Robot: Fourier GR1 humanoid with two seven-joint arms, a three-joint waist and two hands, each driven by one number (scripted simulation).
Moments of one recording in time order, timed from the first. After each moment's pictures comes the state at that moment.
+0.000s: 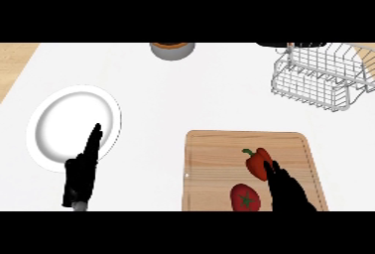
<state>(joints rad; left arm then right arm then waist) 0.03 0.28 -0.28 -1.41 0.14 0.39 -0.01 0.02 -0.49 0.81 -2.09 0.78 -0.04 1.25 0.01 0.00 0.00</state>
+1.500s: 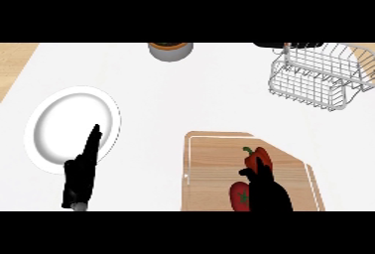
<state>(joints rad) 0.05 0.25 -0.24 -1.41 0.11 0.37 -0.01 0.06 -0.15 0.63 -1.84 0.87 0.18 1.14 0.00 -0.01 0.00</state>
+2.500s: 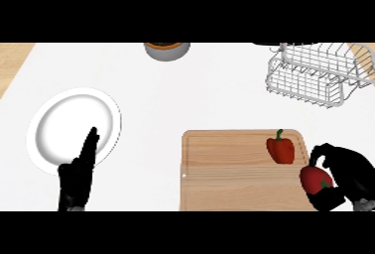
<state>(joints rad) 0.09 0.24 -0.22 -1.45 0.10 0.34 0.01 0.04 -0.57 0.24 -1.72 0.75 0.22 0.55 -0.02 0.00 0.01</state>
